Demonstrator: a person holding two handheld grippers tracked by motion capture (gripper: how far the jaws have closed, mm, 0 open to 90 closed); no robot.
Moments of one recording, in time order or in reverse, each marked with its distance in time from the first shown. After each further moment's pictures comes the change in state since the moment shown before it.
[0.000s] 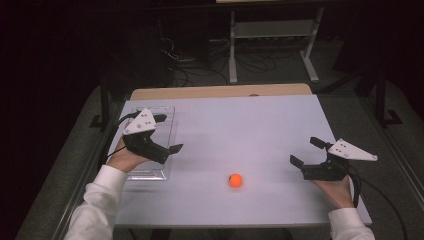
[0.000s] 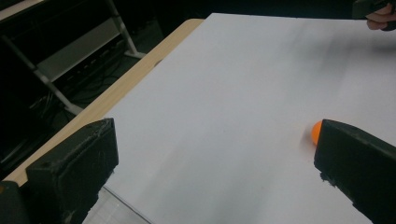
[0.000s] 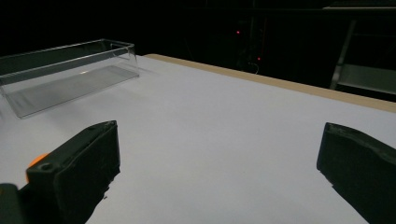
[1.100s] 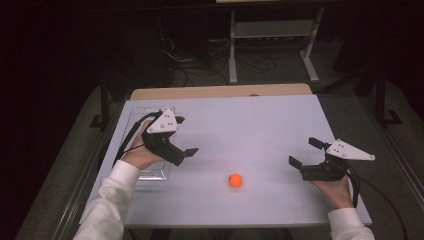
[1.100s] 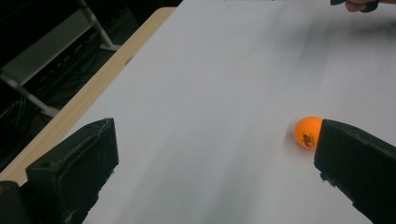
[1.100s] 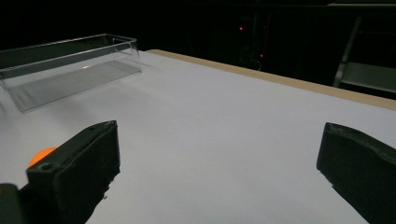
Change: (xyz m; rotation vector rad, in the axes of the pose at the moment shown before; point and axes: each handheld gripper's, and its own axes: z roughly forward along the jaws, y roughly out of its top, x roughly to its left) left arm -0.015 0.018 0.034 0.073 -0.088 0.076; right arm 0.002 -0.001 0.002 0.017 0.010 -0.009
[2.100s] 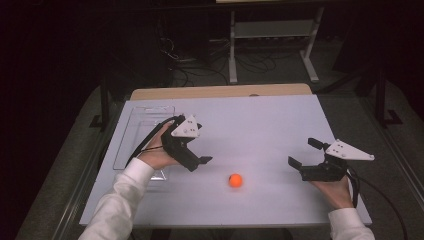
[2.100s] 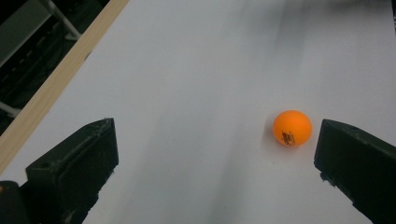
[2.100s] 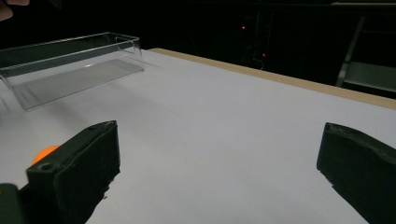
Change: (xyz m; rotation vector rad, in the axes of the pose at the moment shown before) left arm -0.017 0.013 0.038 0.082 -0.101 0.071; right arm 0.001 0.000 0.000 0.005 0.010 -0.006
